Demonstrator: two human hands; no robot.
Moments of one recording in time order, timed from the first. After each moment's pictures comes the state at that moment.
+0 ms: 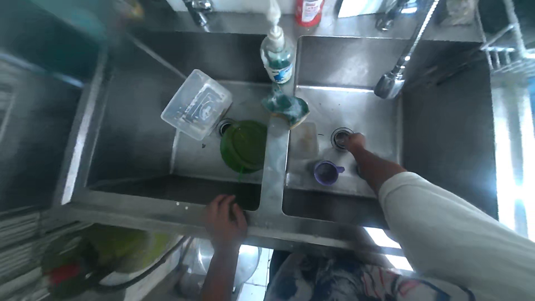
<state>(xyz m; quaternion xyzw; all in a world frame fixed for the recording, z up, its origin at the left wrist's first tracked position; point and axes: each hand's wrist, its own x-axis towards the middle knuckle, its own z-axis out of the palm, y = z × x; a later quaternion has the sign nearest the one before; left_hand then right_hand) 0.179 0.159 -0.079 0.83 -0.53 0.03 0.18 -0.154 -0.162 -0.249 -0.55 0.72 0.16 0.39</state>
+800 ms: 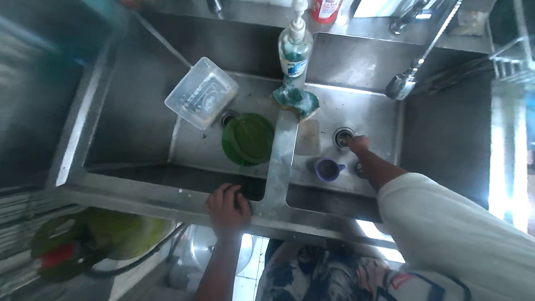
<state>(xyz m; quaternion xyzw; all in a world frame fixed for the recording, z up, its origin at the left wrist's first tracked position) 0.181 0.159 -0.081 0.83 -0.53 0.02 0.19 -0.162 -0.151 -0.243 -0.55 0.73 0.15 0.38</state>
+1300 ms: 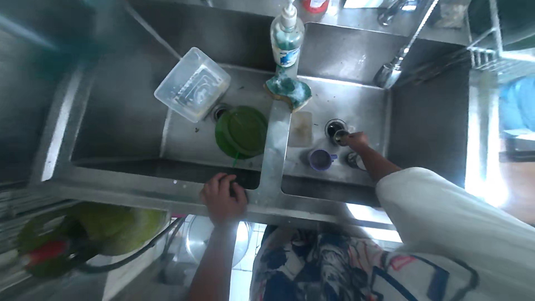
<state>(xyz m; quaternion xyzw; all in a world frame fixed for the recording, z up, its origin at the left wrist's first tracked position) 0.182 0.160 -0.079 0.83 -0.52 0.00 0.20 -0.182 -0.124 -0.205 -0.53 0.73 0.12 0.42</state>
